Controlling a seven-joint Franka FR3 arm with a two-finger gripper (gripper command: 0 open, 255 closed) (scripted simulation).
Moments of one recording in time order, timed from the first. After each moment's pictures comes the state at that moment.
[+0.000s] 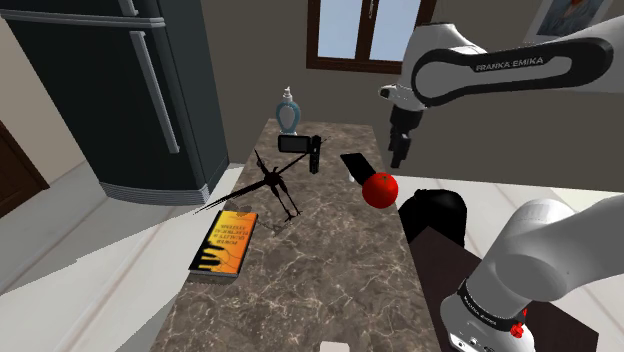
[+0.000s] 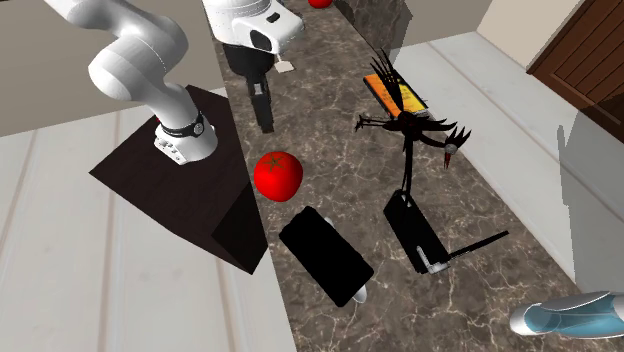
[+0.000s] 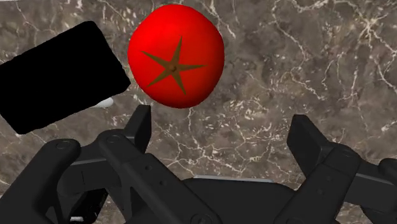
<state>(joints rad) 0.07 -0.63 -0.15 -2.52 -0.10 1.92 -0.71</state>
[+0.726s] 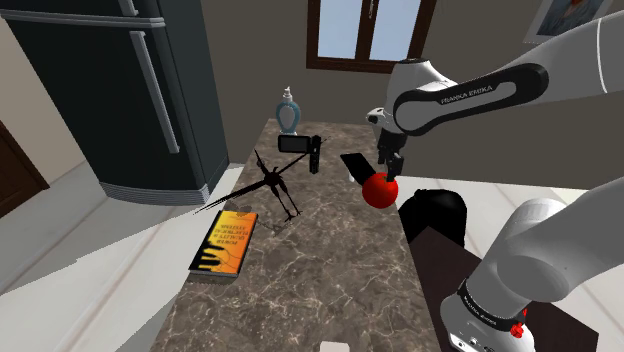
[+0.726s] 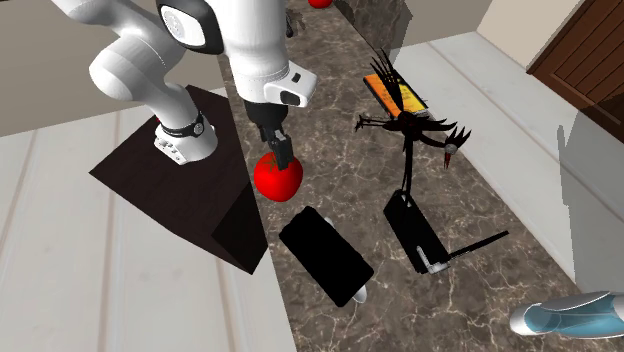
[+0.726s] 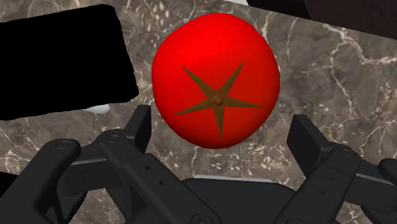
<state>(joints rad) 0.10 -0.46 -0.23 -2.58 -0.20 2.15 -0.94</state>
